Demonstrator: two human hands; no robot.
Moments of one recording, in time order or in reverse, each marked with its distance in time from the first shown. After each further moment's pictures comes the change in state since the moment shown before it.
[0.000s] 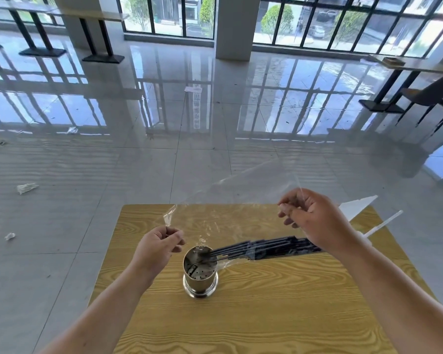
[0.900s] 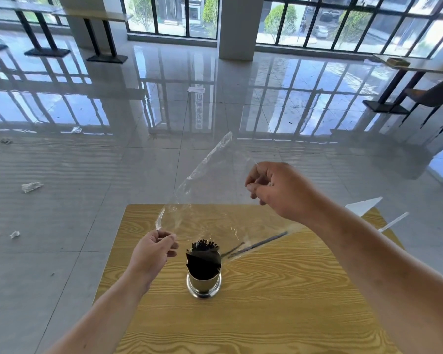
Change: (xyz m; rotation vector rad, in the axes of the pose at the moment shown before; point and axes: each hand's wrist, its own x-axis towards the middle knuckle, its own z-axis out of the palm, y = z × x) left_hand 0.003 -0.015 -0.011 -0.001 0.097 -0.080; right_hand 0.043 -0.079 0.030 -0.233 -0.116 -0.132
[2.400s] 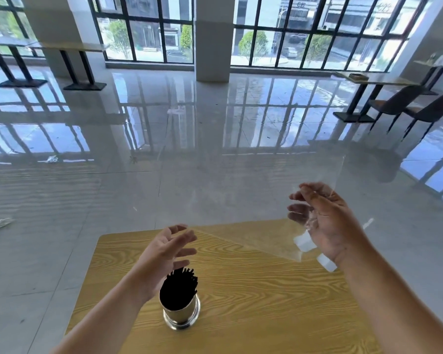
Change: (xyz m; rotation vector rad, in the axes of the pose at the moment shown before) left_hand -0.026 0.092 0.068 -0.178 -0.411 0.119; right_hand -0.052 0.101 -0.070 1.201 0.401 0.158
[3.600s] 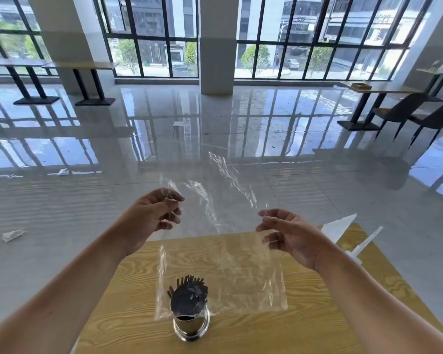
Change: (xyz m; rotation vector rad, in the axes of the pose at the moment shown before) left_hand 0.013 0.103 -0.046 0.159 -0.094 0.249; right_hand 0.013 0.047 0.025 -0.255 -0.193 0.355
